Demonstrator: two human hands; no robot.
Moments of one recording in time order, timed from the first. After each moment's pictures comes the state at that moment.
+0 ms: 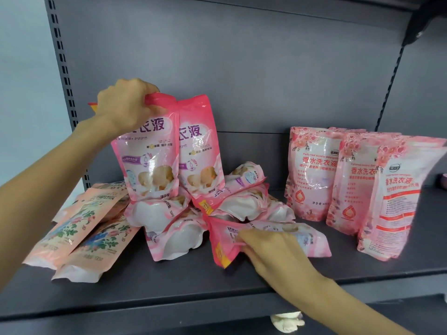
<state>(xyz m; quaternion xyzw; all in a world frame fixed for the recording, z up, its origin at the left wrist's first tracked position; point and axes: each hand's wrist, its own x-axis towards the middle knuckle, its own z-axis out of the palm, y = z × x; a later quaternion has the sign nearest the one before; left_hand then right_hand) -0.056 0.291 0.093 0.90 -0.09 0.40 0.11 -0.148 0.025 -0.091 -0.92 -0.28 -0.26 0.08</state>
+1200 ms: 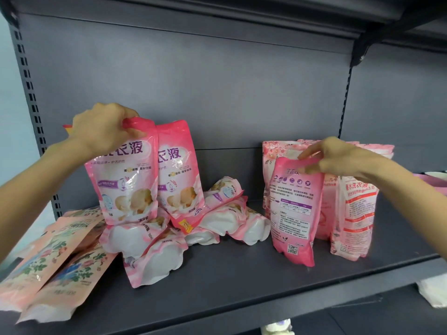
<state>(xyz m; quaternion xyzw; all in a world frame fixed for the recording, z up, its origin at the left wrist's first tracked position) -0.063 0.285 0.101 0.91 -0.11 0.37 0.11 -0.123 -0.092 0.078 -0.96 0.01 -0.13 0.25</state>
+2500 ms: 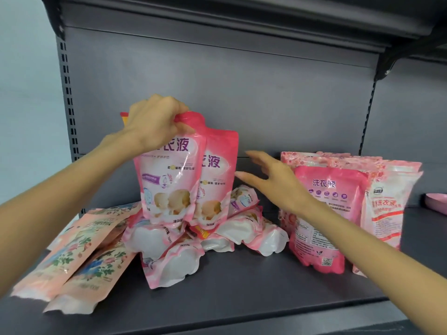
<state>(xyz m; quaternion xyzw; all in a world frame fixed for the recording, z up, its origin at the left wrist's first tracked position) -0.081 0.254 0.119 0.89 -0.18 0.41 0.09 -0.083 0.015 0.032 -0.87 -0.24 -0.27 0.33</state>
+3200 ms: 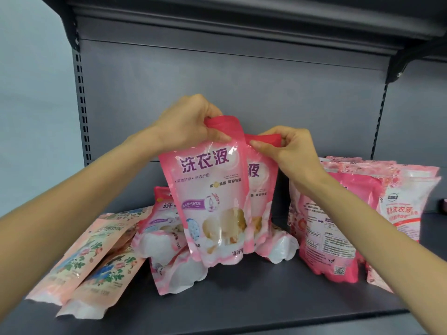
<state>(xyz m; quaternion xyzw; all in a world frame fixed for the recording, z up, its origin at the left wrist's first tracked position) -0.105 0.225 0.131 0.88 -0.29 0.29 0.23 -0.095 0.031 0.079 -0.71 -0.27 -0.30 0.57</state>
